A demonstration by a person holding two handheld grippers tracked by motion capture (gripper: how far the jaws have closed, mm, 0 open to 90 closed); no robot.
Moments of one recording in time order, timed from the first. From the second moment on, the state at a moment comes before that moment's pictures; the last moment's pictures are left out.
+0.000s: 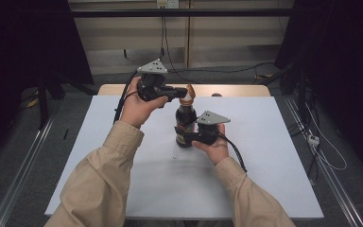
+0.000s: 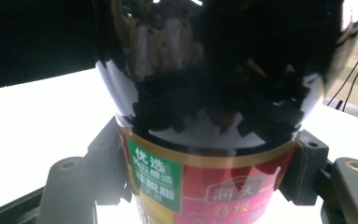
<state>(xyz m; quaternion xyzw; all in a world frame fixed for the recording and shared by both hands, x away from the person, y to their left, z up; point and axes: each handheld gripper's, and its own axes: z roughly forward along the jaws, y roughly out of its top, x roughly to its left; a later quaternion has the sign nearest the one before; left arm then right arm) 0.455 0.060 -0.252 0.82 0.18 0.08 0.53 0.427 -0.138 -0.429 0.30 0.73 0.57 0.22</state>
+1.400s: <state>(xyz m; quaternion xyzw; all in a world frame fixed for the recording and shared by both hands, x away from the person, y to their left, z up) 0.449 0.087 -0.260 0.83 0.21 0.10 0.52 0.426 -0.139 -0.426 0.31 0.73 0.56 0.21</state>
